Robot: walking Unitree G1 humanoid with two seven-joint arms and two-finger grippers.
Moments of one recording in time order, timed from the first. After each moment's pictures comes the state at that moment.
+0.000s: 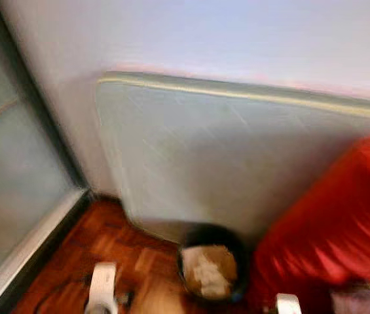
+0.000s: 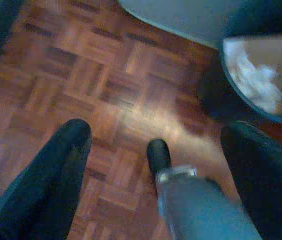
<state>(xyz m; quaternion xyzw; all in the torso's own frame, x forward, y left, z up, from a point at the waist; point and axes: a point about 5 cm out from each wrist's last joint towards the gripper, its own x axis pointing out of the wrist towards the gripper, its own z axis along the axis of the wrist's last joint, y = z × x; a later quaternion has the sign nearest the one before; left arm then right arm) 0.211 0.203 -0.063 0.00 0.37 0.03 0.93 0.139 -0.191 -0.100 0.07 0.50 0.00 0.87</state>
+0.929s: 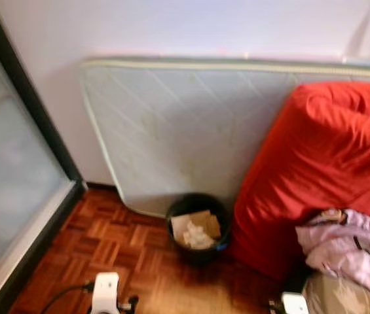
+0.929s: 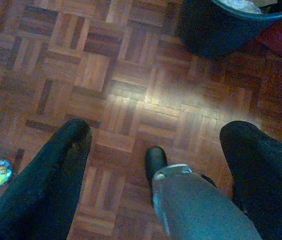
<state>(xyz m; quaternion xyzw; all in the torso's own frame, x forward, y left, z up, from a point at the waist) 0.196 0.196 -0.073 -0.01 0.39 0.03 0.92 0.146 -0.198 -0.096 0.07 0.48 -0.01 0.88</state>
